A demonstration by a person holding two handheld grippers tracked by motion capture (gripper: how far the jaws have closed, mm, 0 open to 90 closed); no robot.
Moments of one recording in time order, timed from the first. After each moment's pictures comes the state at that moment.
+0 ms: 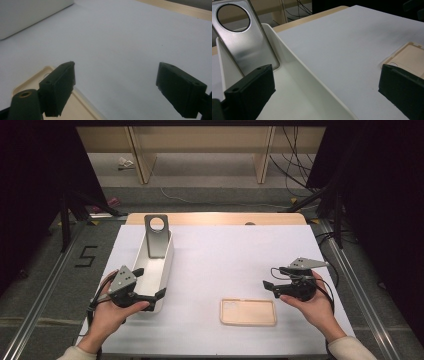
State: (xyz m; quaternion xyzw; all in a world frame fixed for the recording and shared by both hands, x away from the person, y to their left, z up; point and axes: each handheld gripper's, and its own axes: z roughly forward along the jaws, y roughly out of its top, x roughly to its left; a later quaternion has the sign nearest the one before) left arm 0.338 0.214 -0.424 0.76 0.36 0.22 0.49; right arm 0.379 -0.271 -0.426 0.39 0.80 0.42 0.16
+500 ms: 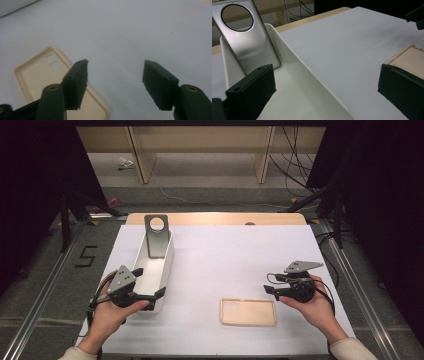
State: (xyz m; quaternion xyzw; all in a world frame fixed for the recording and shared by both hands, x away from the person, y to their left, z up) left arm 0.337 0.214 -0.422 0.75 0.37 0.23 0.50; right arm 0.377 -0.267 -0.430 0.36 0.84 0.38 0.14
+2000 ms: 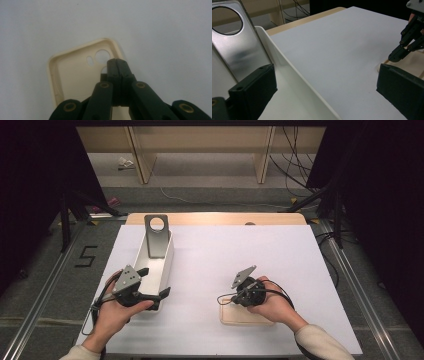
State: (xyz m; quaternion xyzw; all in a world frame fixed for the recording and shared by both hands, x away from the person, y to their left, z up) left arm 0.339 0.202 -0.424 0.76 0.36 0.22 0.50; right arm 0.388 -0.154 -0.457 0.20 0.95 0.25 0.05
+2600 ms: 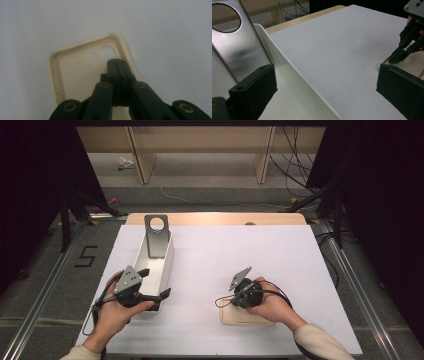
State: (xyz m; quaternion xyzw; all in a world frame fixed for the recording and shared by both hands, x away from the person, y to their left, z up) left arm 0.339 0.202 -0.426 0.76 0.36 0.22 0.50; right arm 0.388 -0.145 -0.462 0.18 0.96 0.22 0.04
